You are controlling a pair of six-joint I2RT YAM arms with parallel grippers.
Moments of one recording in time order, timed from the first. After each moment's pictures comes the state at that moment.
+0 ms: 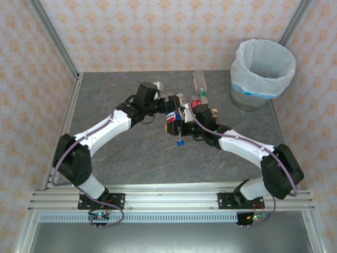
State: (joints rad) left arm -0.53 1.59 1.27 -0.28 0.14 -0.67; right arm 0.64 1.41 0.84 0.03 -0.46 0.59
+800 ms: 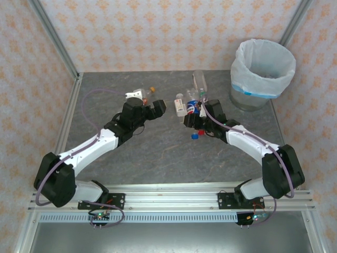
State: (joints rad) left arm -0.51 1.33 0.90 -0.01 -0.14 -0.70; right arm 0.45 1.41 0.87 -0.18 -0.24 0.54
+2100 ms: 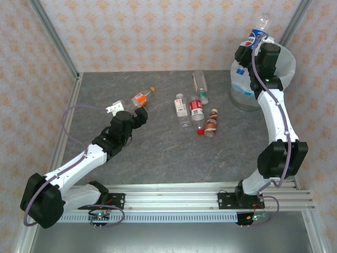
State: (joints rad) left arm -0.49 1.11 0.69 -0.06 -0.41 -0.75; right arm -0.04 1.61 1.63 -0.25 -0.03 0.33
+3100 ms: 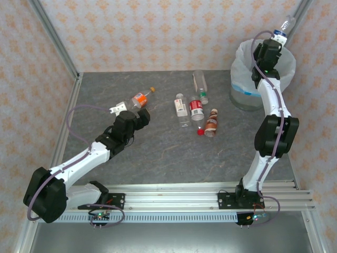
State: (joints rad) left arm -0.49 1.17 0.69 -0.06 -0.37 -0.79; right arm -0.13 1.91 1.81 -0.12 0.33 0.22
